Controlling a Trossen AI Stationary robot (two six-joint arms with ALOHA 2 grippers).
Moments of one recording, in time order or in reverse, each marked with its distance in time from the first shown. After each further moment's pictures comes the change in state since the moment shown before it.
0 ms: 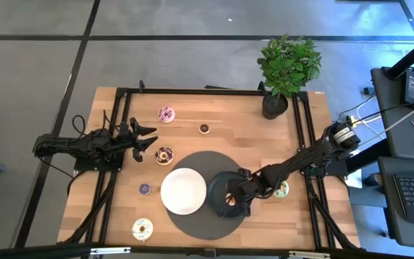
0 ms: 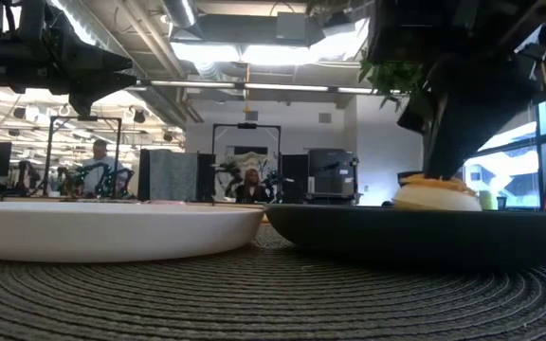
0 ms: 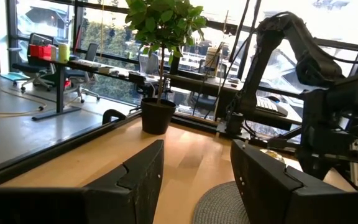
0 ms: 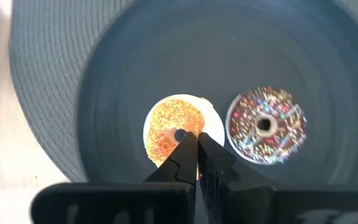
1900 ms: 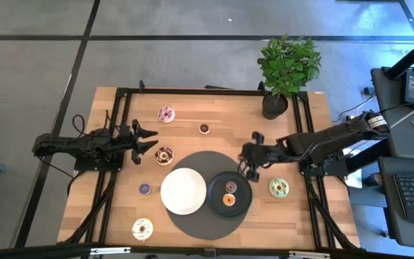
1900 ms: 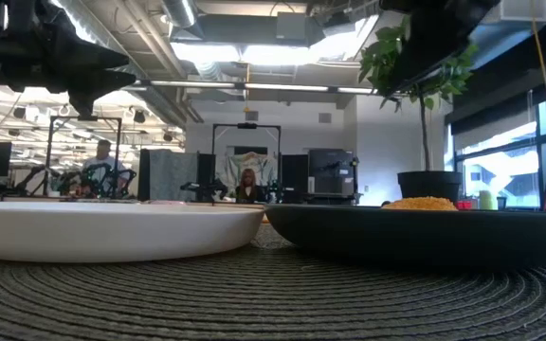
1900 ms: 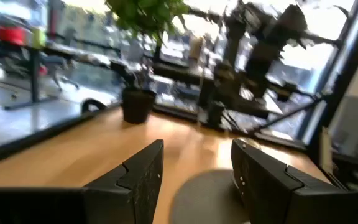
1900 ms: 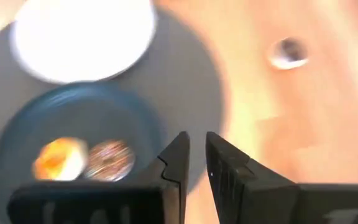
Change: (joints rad) left arm 0.000 0.016 0.025 -0.049 0.088 -0.047; right arm -0.211 -0.448 -0.119 -0.104 0.250 -0.274
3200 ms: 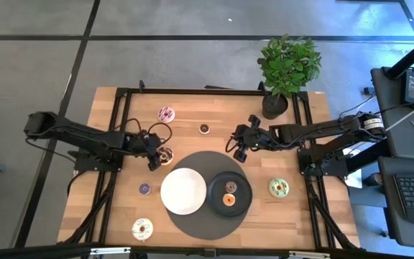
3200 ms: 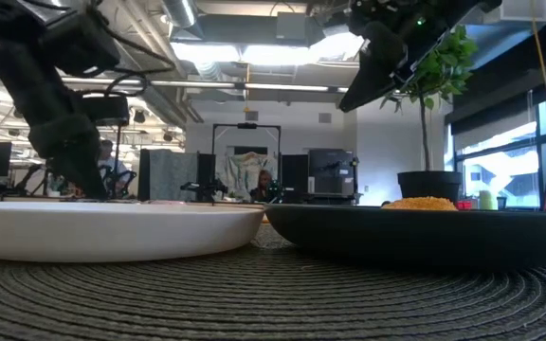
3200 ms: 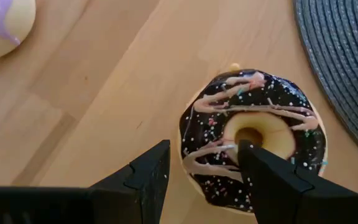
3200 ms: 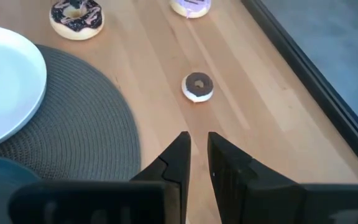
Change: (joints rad) left arm 0.000 0.995 0.312 -0.443 -0.027 -0.274; right arm -0.196 0.070 -0.002 0.157 0.106 -0.106
